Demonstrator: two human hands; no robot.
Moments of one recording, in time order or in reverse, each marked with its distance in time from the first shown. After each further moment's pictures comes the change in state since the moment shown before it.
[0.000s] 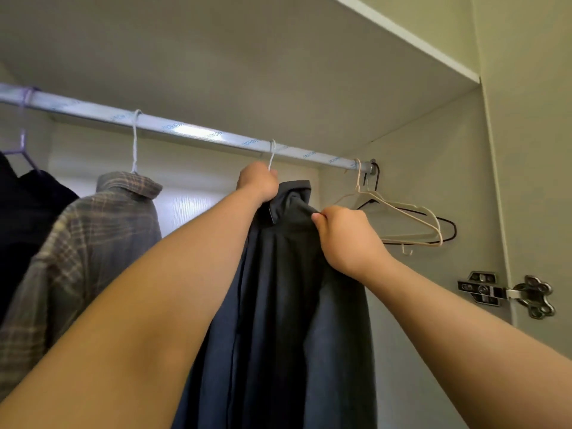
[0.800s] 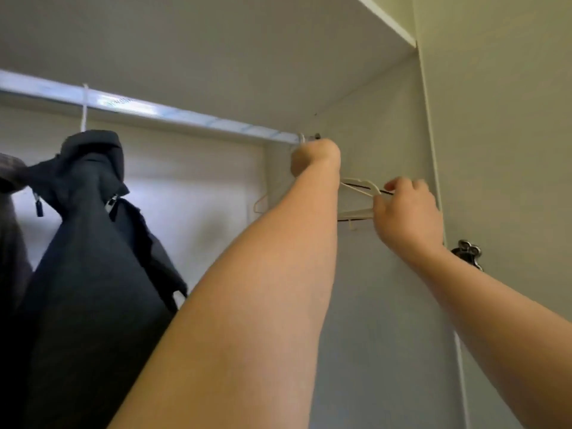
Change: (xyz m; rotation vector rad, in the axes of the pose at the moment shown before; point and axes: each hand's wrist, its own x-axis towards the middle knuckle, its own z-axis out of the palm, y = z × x) left_hand -0.064 0.141 0.117 -0.956 -0.183 -0.368; right_hand -0.016 0.139 -0.045 -0.234 0.399 0.457
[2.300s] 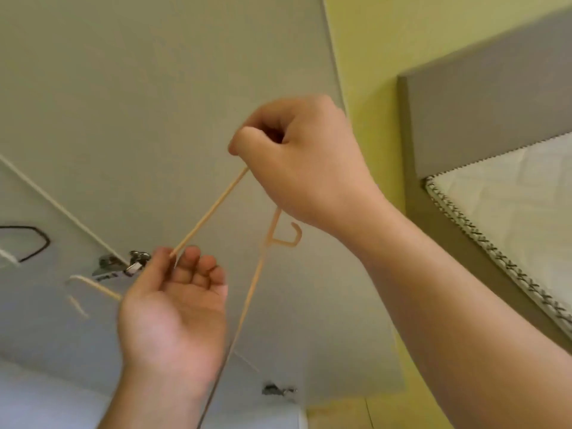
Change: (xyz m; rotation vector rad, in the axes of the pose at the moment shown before) left_hand -0.262 -0.013 0.101 -0.533 -0.524 -0.826; right_hand 0.026 0.069 -0.337 0.075 0.020 0.363
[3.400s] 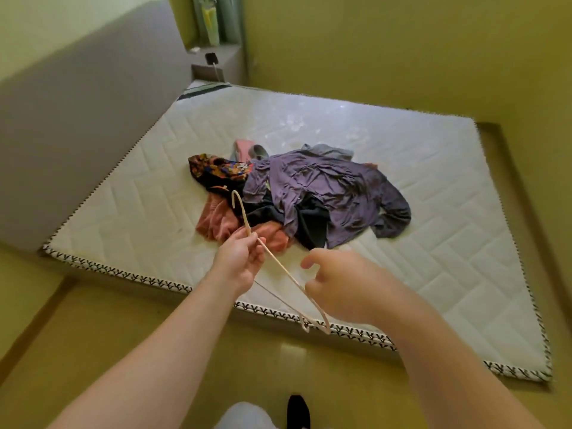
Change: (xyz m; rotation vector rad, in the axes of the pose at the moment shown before) left_hand -0.329 -0.293 0.320 0.724 -0.960 -1.300; right_hand -0.239 -0.138 -0.418 -0.899 0.191 1.423
